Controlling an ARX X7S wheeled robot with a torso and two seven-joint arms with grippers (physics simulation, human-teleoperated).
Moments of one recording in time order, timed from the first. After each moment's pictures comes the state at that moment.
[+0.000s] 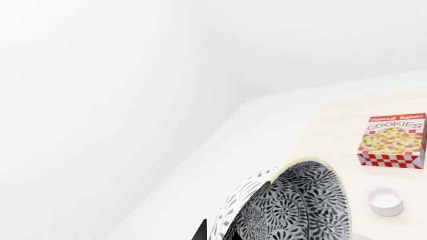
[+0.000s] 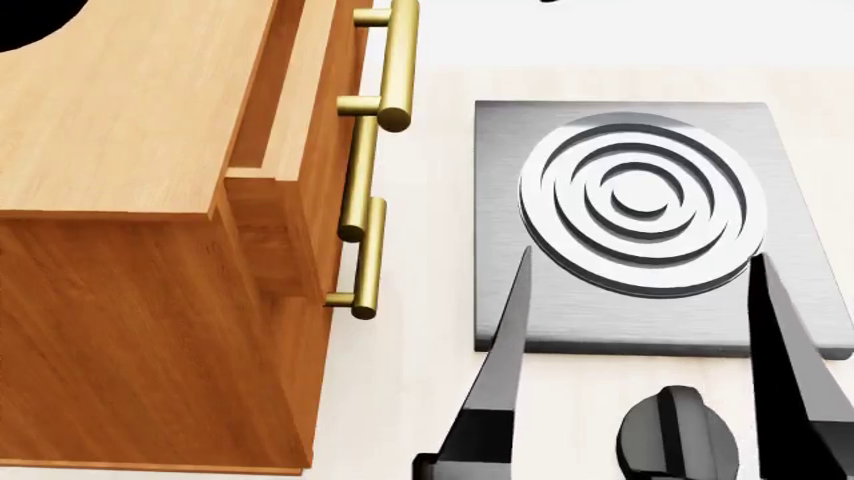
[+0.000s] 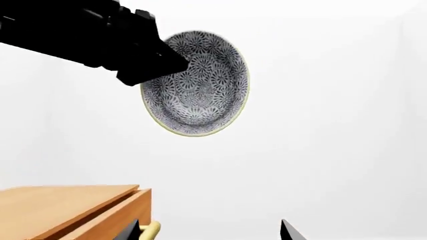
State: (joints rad) left arm -2.06 -0.18 1.01 -0.12 -1.24 -0.90 -0.26; right arm 0.25 0.63 -0.45 -1.04 0.35 0.34 0.82
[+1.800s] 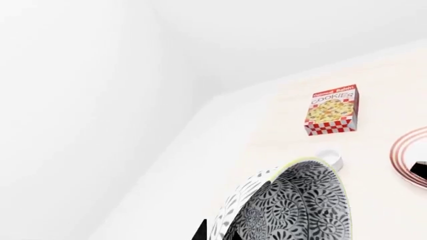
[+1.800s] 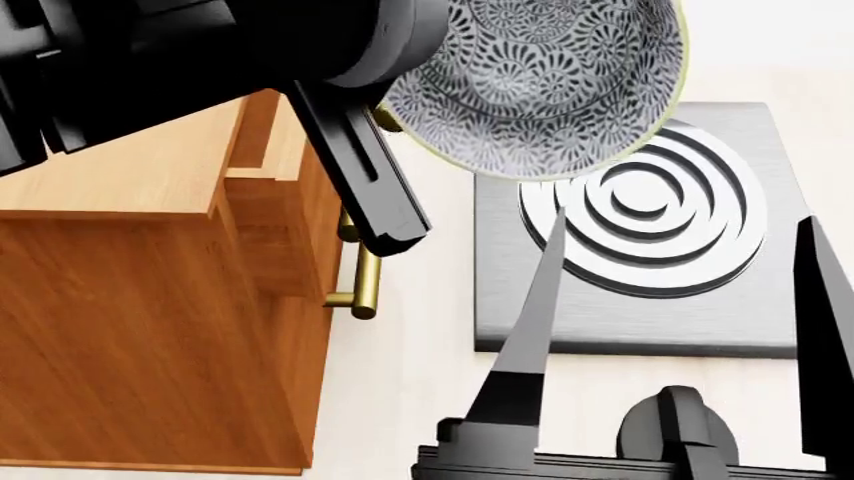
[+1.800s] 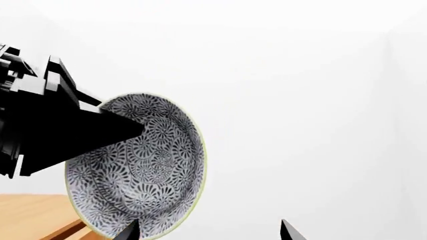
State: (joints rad) left arm -1.92 -0.42 1.02 0.23 -1.29 -0.88 -0.17; right arm 0.57 0.91 -0.77 -1.01 0.51 0.22 1.18
